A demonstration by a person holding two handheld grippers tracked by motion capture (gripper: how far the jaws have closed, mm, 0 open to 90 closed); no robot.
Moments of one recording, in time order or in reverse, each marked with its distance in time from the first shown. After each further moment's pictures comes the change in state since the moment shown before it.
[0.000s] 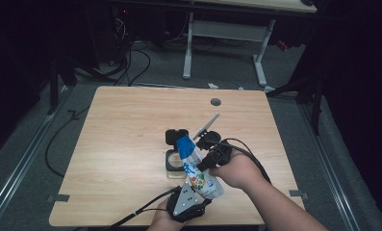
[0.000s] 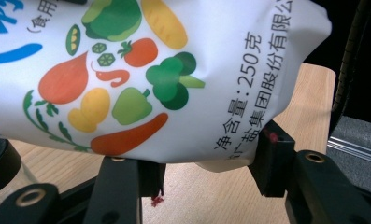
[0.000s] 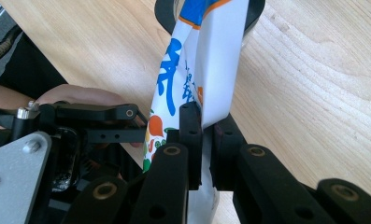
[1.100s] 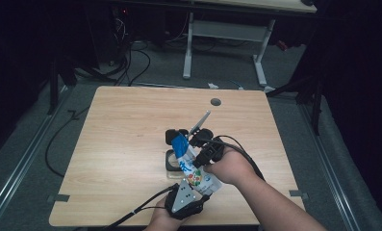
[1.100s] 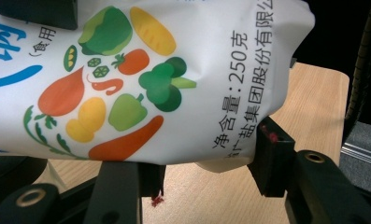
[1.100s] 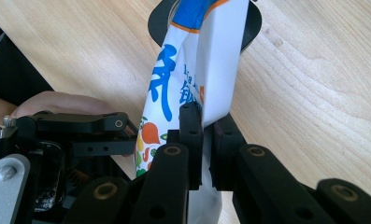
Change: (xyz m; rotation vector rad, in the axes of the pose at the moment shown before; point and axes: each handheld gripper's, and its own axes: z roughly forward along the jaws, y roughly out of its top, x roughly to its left) left arm 0.006 0.003 -0.001 0.000 0.031 -0.018; right arm 0.003 0.017 0.009 0.007 -0.045 -0.046
